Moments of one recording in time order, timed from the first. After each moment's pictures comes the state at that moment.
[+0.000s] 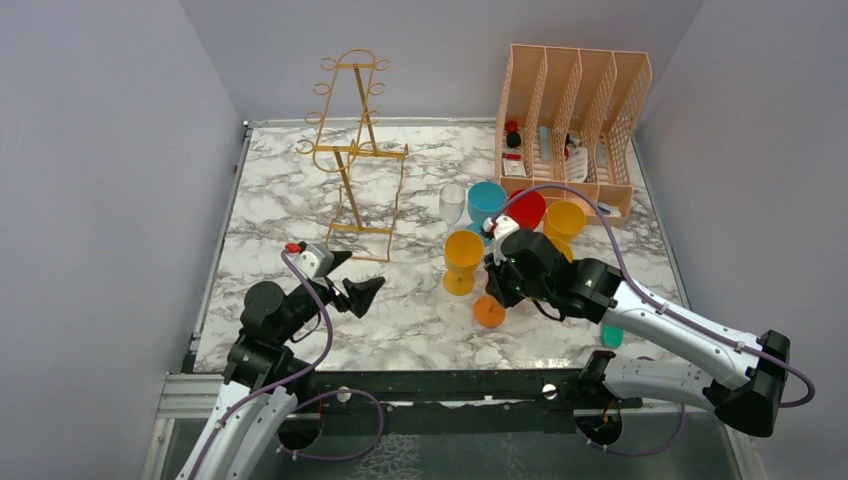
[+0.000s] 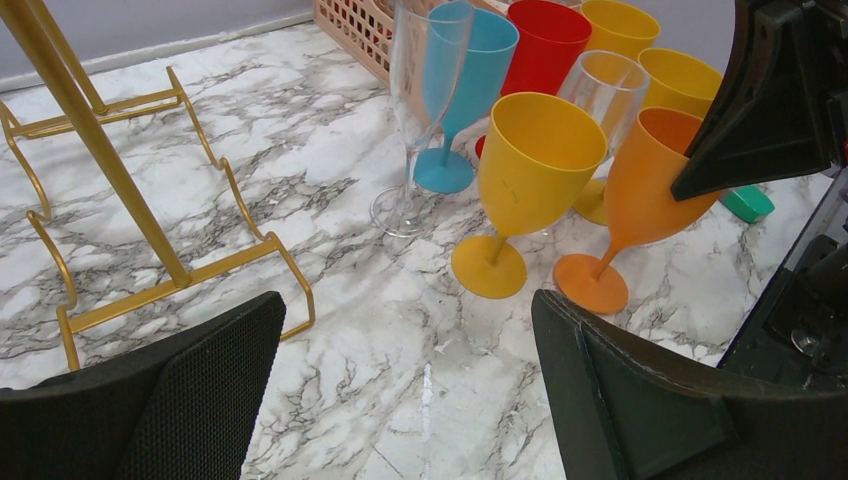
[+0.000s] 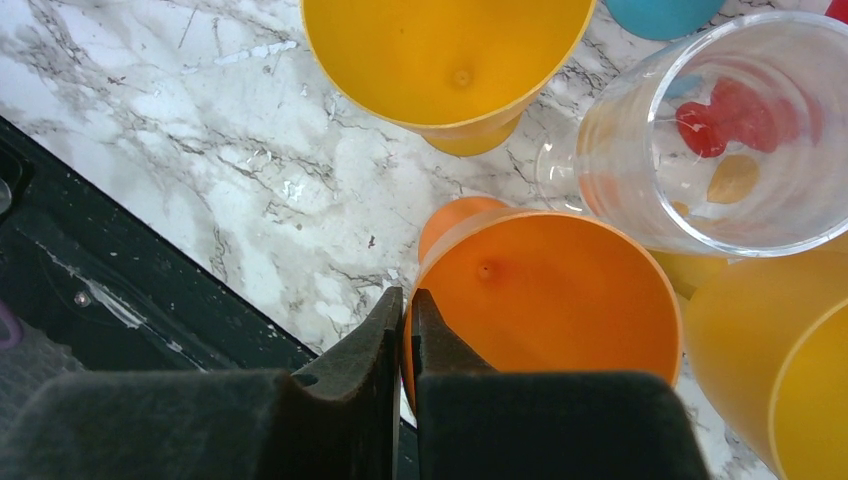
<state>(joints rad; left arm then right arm) -0.36 0.25 0.35 -0.12 0.39 -0.14 0.95 1.03 0.91 -0.68 0.15 0.29</state>
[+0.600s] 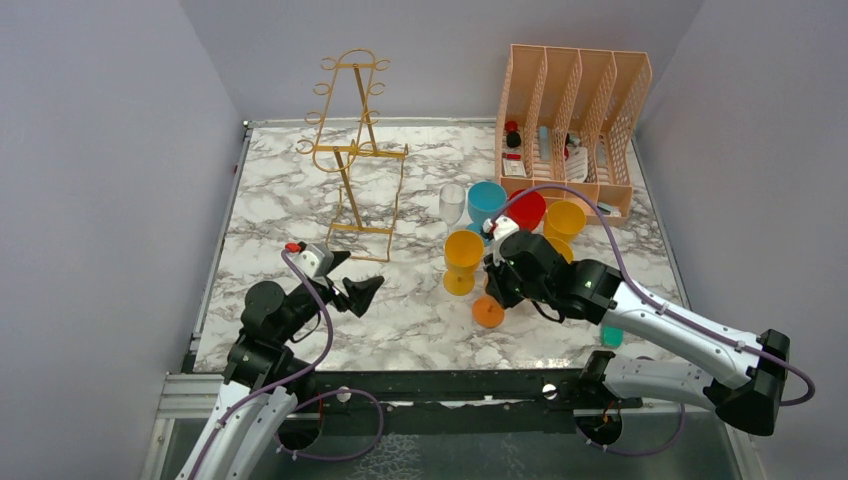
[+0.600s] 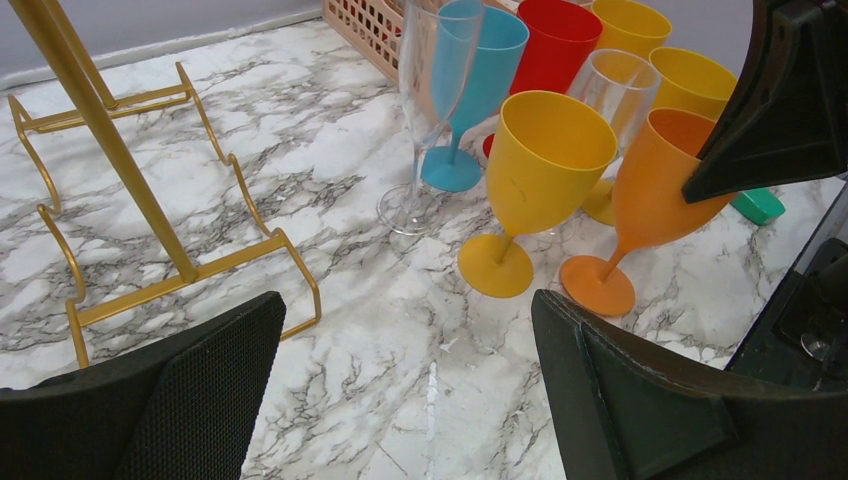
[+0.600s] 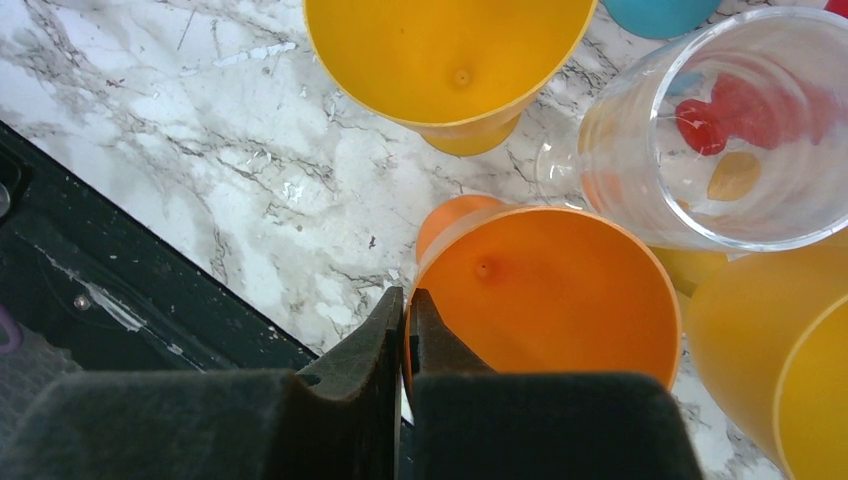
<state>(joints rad) -0.36 0.25 0.35 -0.13 0.38 -0.13 0.96 1.03 0.91 -0.68 0.16 0.31</state>
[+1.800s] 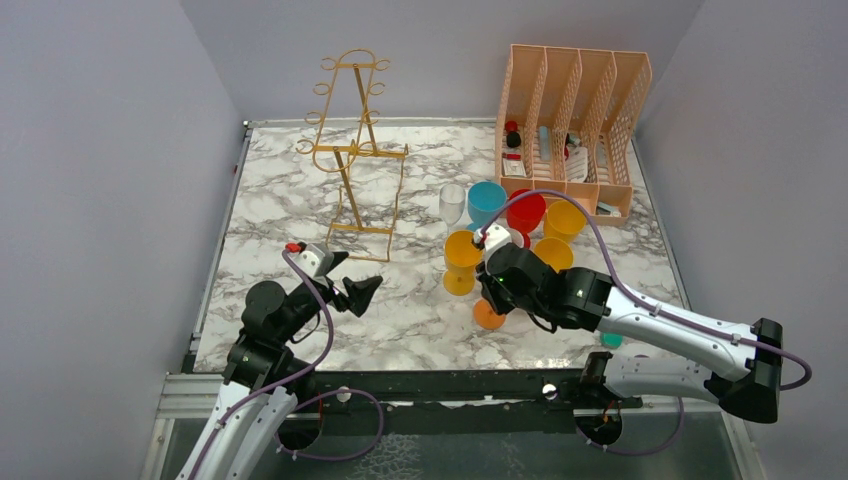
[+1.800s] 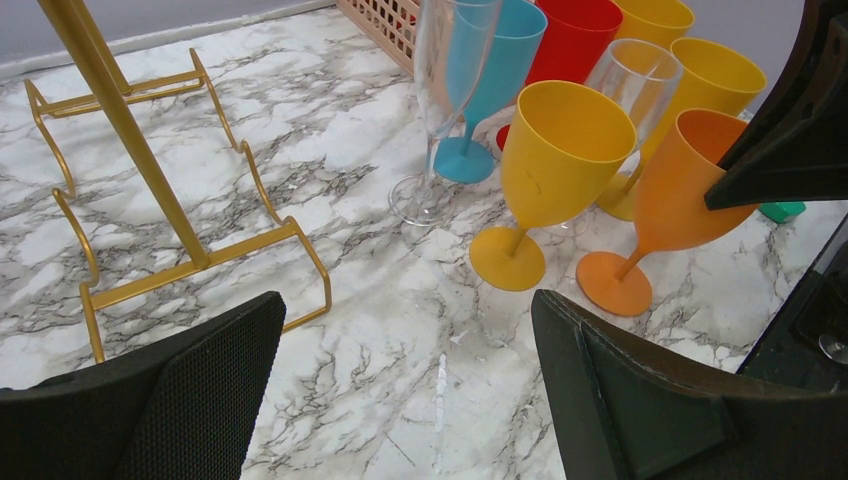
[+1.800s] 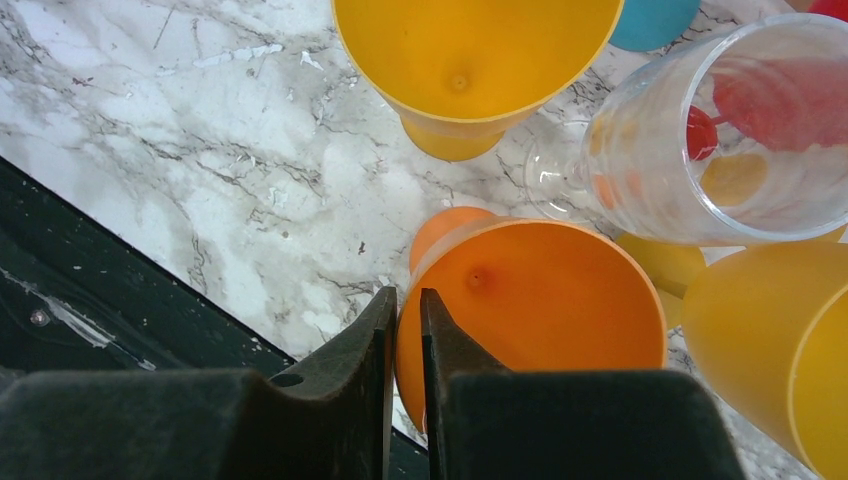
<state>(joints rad) -0.36 0.24 0.35 -0.15 0.35 -0.12 1.09 1.05 0.91 -0.67 0.32 0.34</state>
